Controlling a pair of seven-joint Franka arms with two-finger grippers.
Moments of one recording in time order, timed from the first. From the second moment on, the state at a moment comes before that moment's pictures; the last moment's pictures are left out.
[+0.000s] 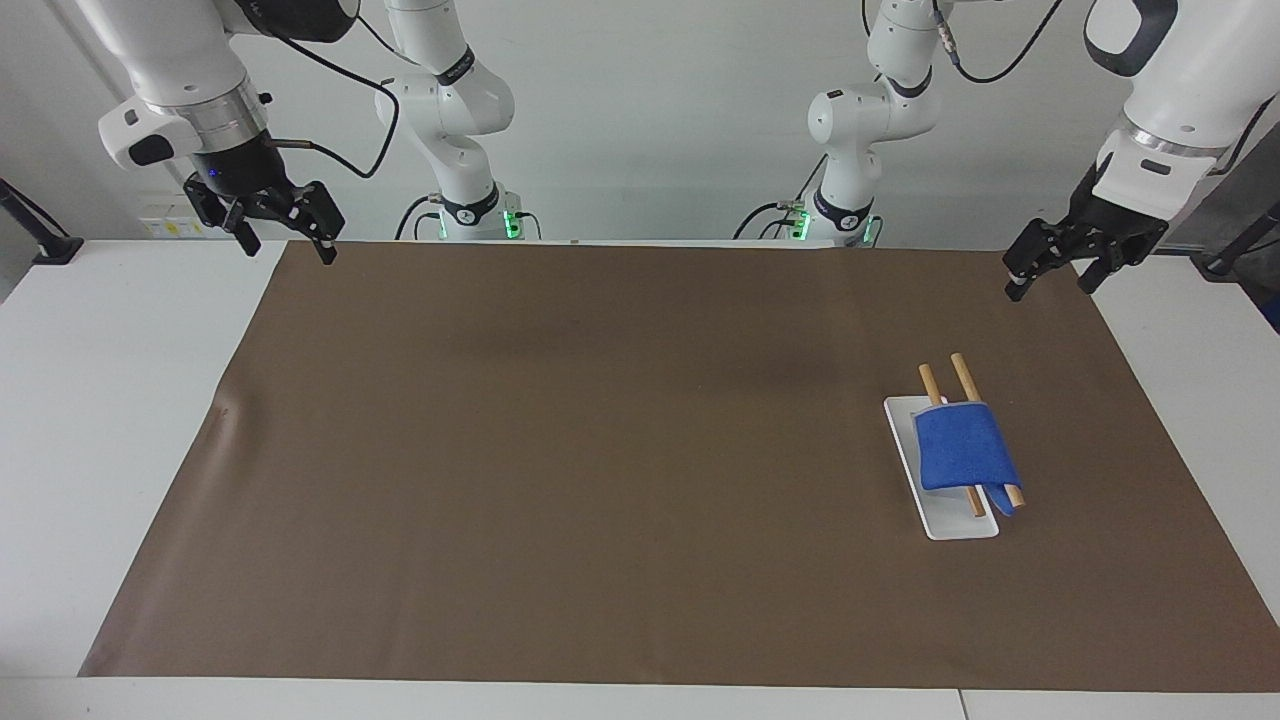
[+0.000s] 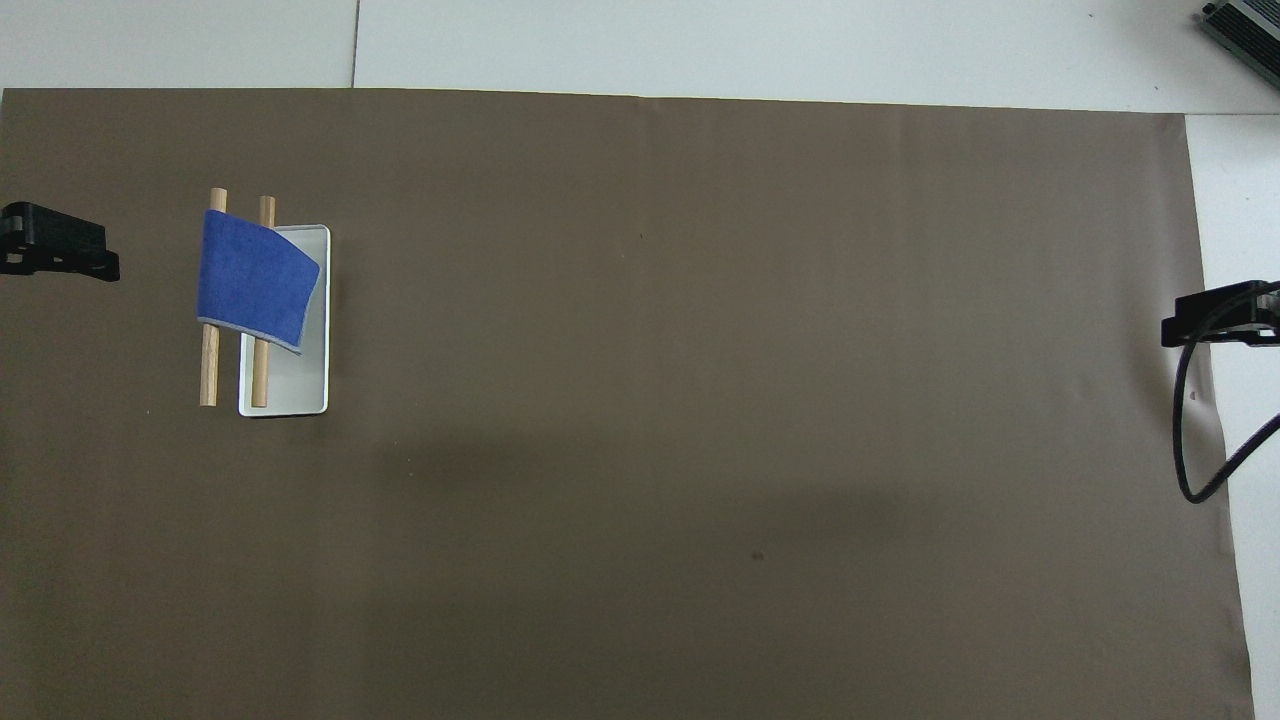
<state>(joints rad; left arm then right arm) 0.14 0.06 -0.17 -1.45 0.00 1.57 -0.11 0.03 -0.04 -0.11 -1.57 -0.03 1.55 0.05</state>
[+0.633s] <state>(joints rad) 0.12 0.06 -0.17 -1.46 0.02 1.57 -0.11 0.03 -0.04 -0.11 -1.57 -0.03 1.55 0.05</state>
